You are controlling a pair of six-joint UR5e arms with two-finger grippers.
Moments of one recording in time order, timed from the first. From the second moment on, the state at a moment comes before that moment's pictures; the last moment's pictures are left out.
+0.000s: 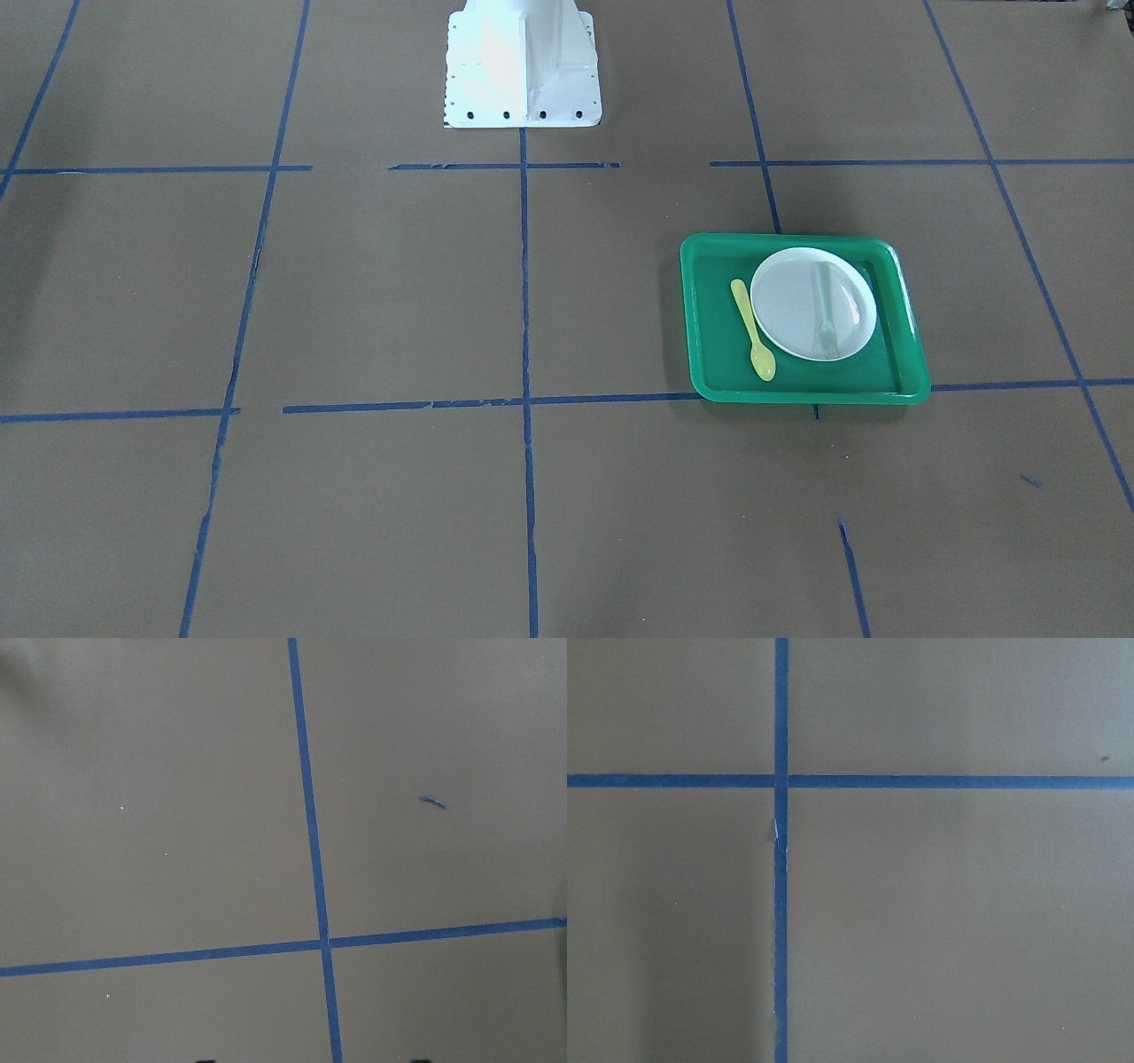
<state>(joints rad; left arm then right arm) -1.62 -1.67 -1.65 -1.54 -2.31 0.03 1.58 -1.65 1.61 -1.50 2.28 0.03</state>
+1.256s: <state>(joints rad) -1.62 -1.50 -1.71 -1.71 -2.32 0.03 1.58 -1.66 1.61 -1.51 2.28 0.03</state>
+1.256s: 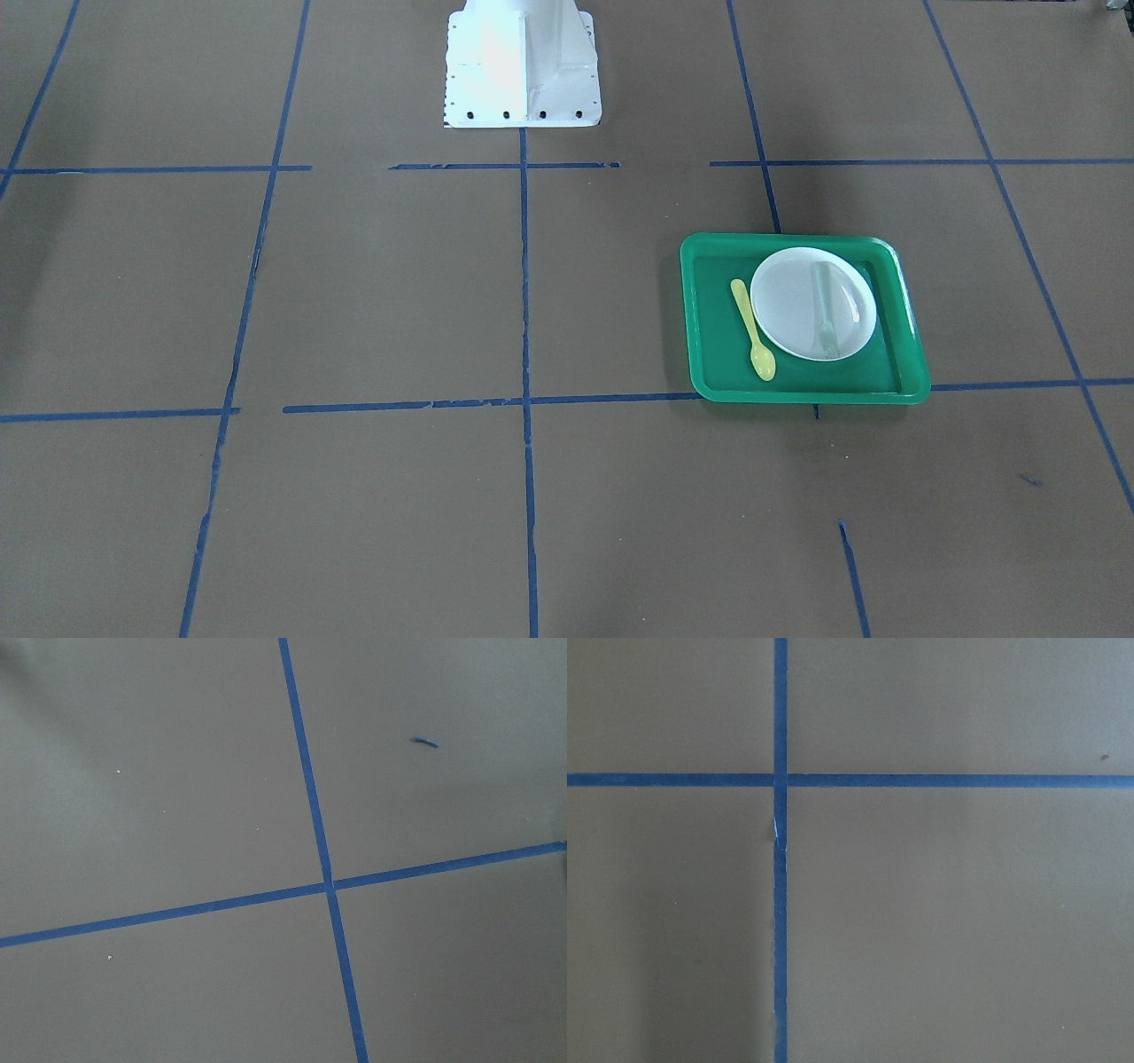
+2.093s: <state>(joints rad) -1.63 -1.51 -1.80 -1.51 -2.32 0.04 1.58 -1.66 1.61 -1.51 2.28 0.03</state>
